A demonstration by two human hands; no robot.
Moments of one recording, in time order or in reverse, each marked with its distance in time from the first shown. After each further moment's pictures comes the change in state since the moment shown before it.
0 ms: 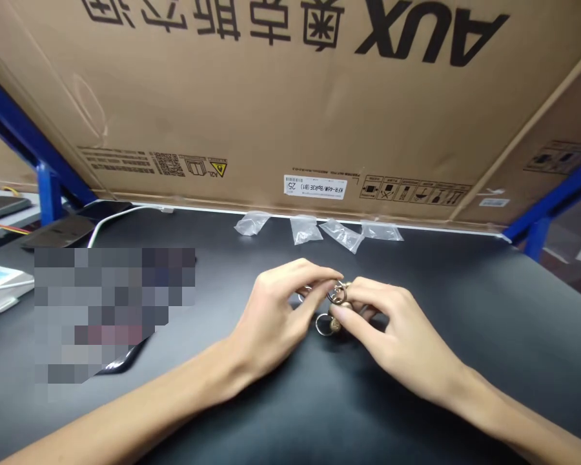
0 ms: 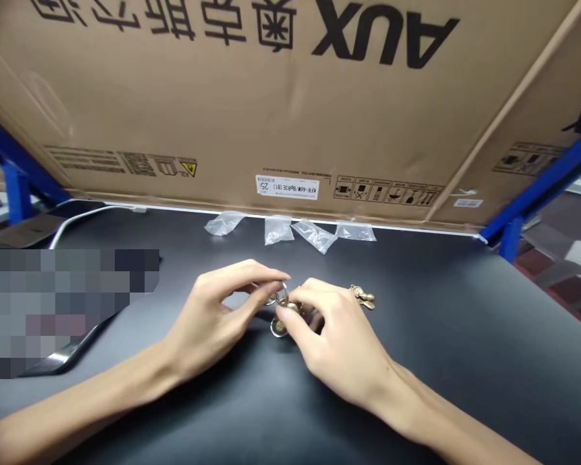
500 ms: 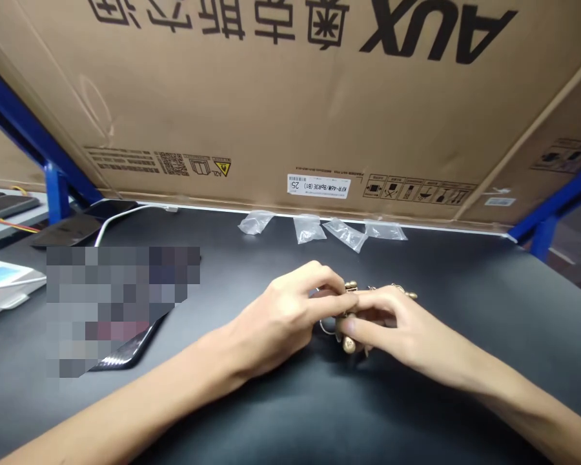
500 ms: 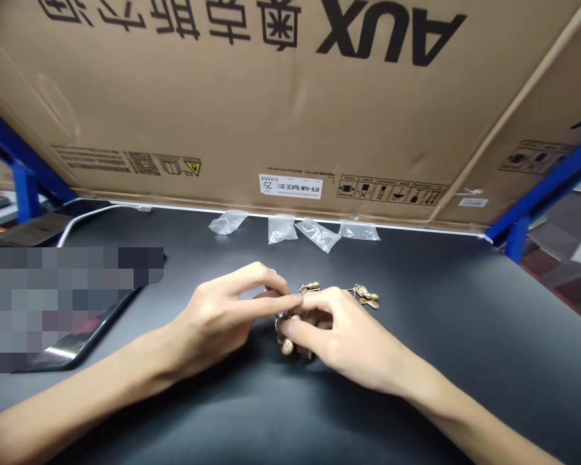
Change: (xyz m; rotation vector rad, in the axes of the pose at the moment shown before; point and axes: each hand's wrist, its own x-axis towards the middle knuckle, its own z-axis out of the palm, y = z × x) left_hand 0.001 -0.003 -0.011 0.219 -0.184 0.367; right_hand 0.002 0.000 -0.012 0.325 -0.332 0.180
